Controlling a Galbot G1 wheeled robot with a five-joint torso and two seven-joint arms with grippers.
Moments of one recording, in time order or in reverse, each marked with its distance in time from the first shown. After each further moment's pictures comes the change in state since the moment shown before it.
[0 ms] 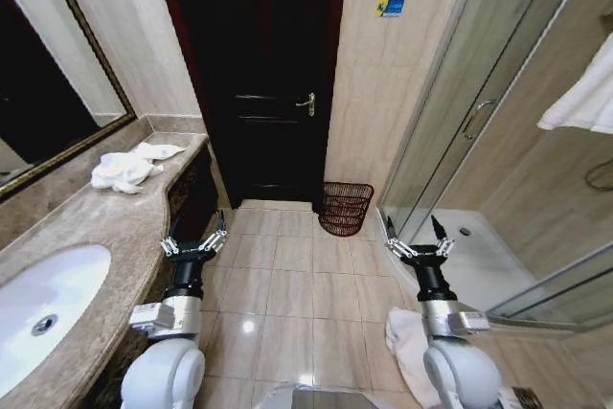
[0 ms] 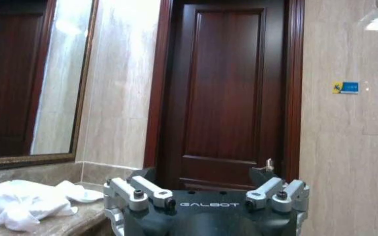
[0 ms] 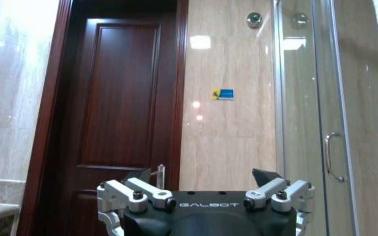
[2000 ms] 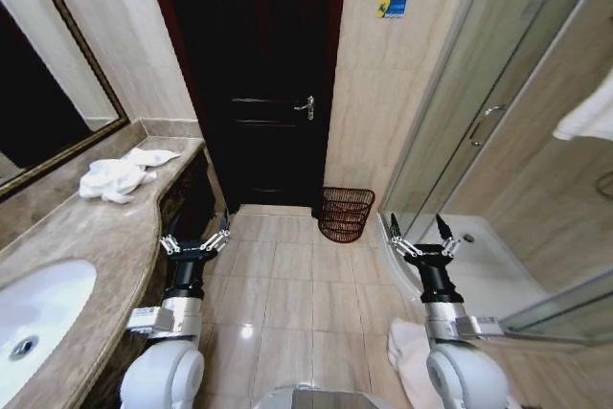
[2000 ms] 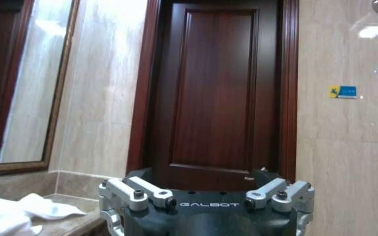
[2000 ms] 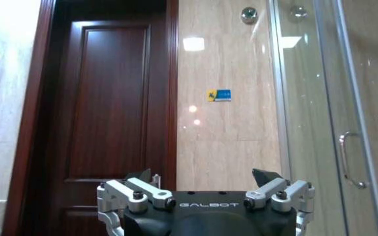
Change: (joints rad) left arm 0.001 0.014 -0.009 0.002 -0.026 -0.032 0.031; right arm -0.023 0.009 0.005 0.055 0.037 -0.010 0.008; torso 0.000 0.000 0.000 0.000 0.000
